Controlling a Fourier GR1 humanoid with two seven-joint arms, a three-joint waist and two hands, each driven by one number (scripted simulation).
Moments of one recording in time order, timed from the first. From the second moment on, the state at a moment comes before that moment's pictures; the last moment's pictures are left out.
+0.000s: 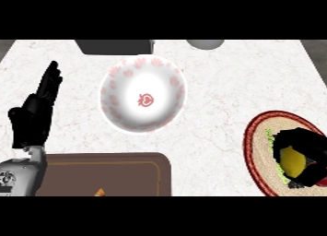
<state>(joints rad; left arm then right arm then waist) -0.21 0.26 -0.01 -1.61 -0.12 0.18 0.18 -0.20 -0.64 0.20 -1.08 0.77 0.31 -0.74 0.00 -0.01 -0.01</state>
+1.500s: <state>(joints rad) -0.21 0.26 0.00 -1.58 -0.13 0.16 0.17 -0.09 -0.01 0.94 -1.76 0.88 -0.13 0.39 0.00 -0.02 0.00</state>
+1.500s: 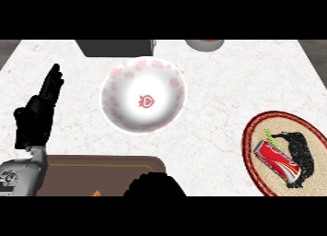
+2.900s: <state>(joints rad) -0.25 0.25 0.00 -1.58 -0.13 0.14 0.18 -0.95 0.00 0.76 -1.06 0.83 -0.67 0.87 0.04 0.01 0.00</state>
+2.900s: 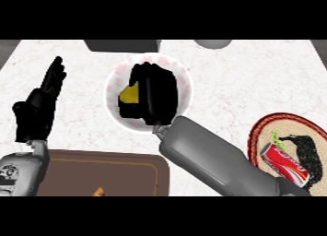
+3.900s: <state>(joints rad) -0.30 0.23 -0.01 -1.56 -0.15 0.13 0.17 -0.99 0.00 0.48 -0.63 0.30 -0.77 0.21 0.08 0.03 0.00</state>
